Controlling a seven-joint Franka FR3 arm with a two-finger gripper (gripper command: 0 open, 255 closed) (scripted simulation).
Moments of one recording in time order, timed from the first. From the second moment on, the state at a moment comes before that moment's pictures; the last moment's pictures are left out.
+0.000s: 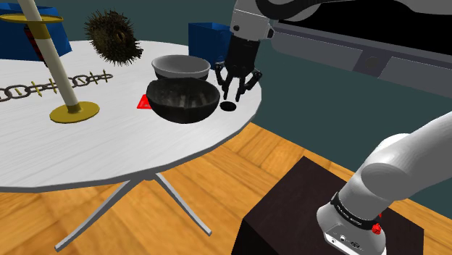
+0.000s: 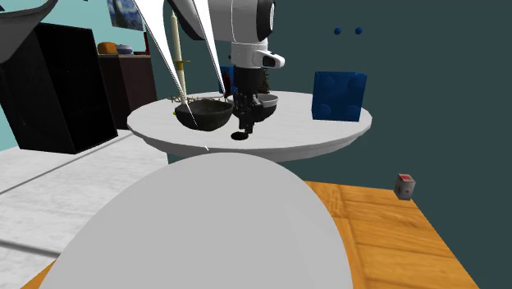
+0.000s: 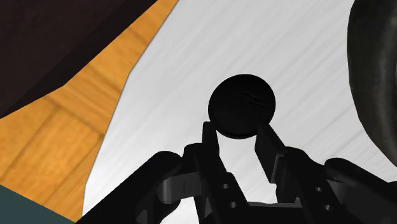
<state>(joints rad) -0.12 -0.38 0.43 -2.13 0.23 1.85 0.96</state>
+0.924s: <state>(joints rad) -0.13 -0.30 0.42 -2.03 0.31 1.72 1.08</state>
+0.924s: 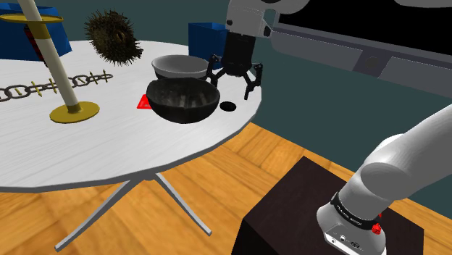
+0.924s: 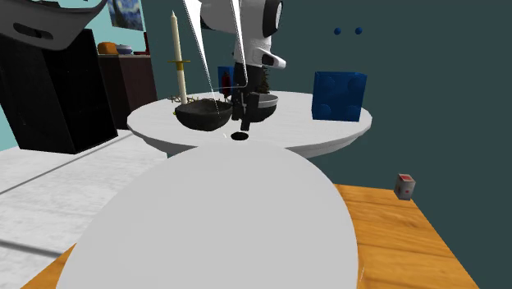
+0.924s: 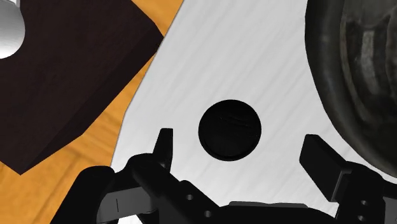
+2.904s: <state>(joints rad) -0.12 -0.30 0.42 -2.01 0.32 1.69 1.10</state>
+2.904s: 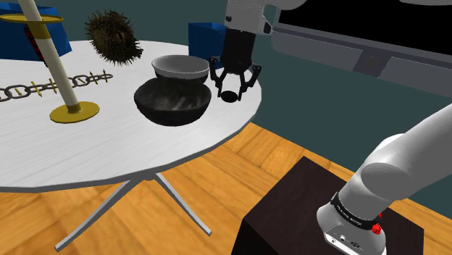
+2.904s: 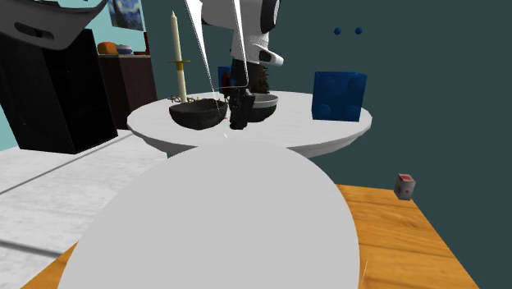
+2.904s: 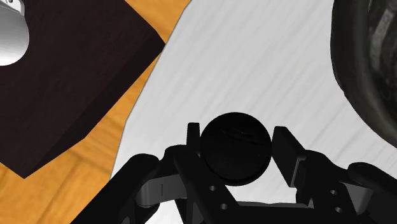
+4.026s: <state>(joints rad) -0.13 -0.25 0.41 -1.74 0.30 1.47 1.15</state>
